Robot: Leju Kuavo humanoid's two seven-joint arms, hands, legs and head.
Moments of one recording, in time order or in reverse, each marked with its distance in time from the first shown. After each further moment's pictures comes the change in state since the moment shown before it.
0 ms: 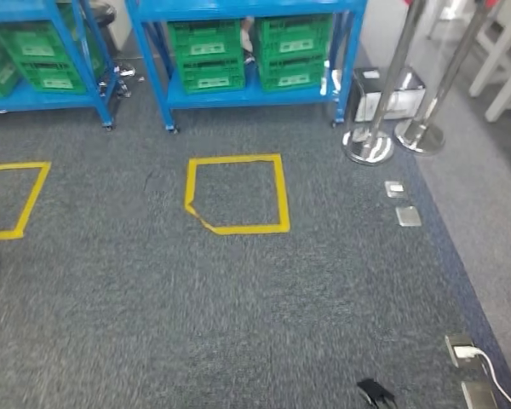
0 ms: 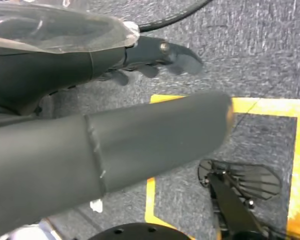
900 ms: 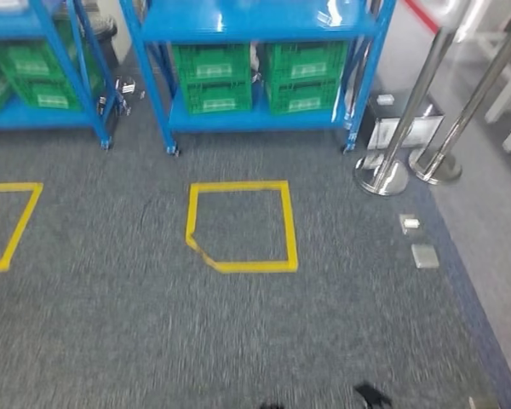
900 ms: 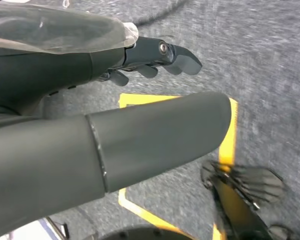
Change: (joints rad) left arm 0.010 -0.001 -0.009 0.002 0.003 -0.007 -0.006; right arm 0.009 0.012 0.014 0.007 -0.006 0.000 -0.007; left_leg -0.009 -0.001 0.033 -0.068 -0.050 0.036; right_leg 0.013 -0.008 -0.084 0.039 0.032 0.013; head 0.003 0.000
